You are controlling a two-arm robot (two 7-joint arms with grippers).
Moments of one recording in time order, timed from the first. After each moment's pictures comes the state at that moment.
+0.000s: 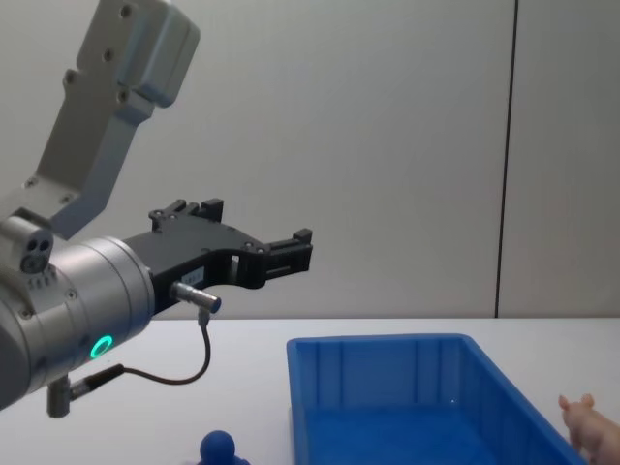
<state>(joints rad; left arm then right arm) -0.24 0.38 0.45 -1.63 -0.20 0.01 -0.01 -0.01 0.31 -0.17 -1.53 0.31 0.18 -0.06</state>
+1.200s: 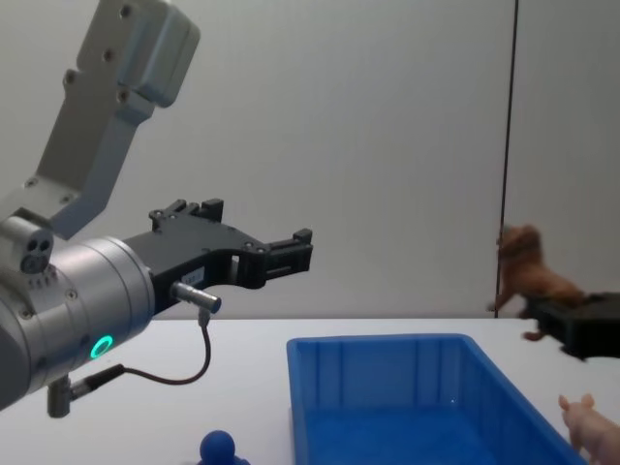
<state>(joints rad) -0.24 0.38 0.45 -1.63 -0.20 0.01 -0.01 0.04 0.26 -0.21 -1.66 0.26 0.12 0.16</state>
